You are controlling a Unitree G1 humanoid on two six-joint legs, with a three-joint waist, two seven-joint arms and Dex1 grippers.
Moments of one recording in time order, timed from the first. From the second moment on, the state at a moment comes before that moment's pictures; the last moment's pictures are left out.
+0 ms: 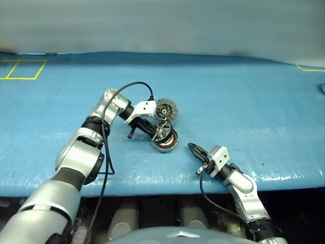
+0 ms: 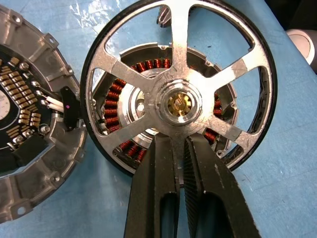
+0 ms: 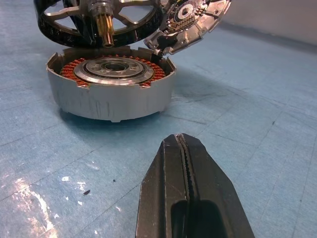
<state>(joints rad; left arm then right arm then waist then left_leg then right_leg) -1.04 0.33 -0.35 1.02 0.14 -0.19 -1.58 0.06 -0.33 0.07 0.26 0.16 -0.45 0.67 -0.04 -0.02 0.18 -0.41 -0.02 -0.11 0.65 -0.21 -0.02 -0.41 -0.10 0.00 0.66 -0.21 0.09</state>
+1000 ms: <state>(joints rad) -0.71 0.45 -0.15 0.44 -0.13 0.03 -1.46 0.02 -0.37 0.04 0.26 0.15 -0.37 0.63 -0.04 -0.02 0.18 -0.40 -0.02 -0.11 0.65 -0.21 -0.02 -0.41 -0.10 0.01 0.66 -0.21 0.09</state>
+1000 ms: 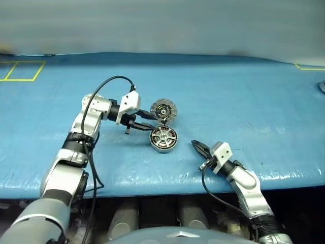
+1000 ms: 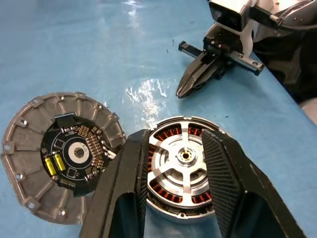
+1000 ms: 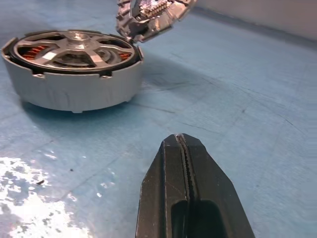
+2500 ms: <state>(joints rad) -0.10 0.40 -0.04 0.04 -0.29 0.16 -0.91 -0.62 -0.29 0.07 0.56 0.20 -0.06 1.22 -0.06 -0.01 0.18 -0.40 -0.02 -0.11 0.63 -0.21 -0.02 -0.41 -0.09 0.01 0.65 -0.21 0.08</state>
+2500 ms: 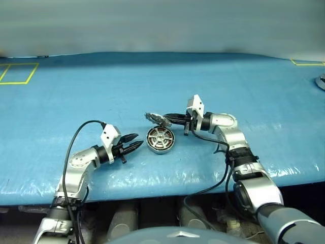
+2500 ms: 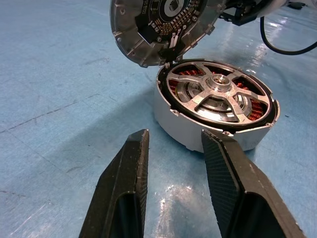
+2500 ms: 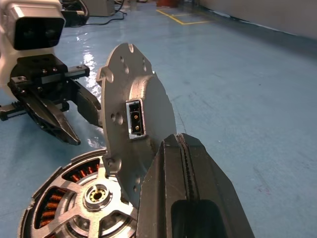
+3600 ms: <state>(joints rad) -0.06 0.40 -0.03 0.04 -0.30 0.16 -0.90 -0.31 -0.23 0.20 0.14 0.18 0.03 0.91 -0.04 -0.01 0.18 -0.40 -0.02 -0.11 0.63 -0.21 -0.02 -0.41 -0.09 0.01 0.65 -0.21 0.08</state>
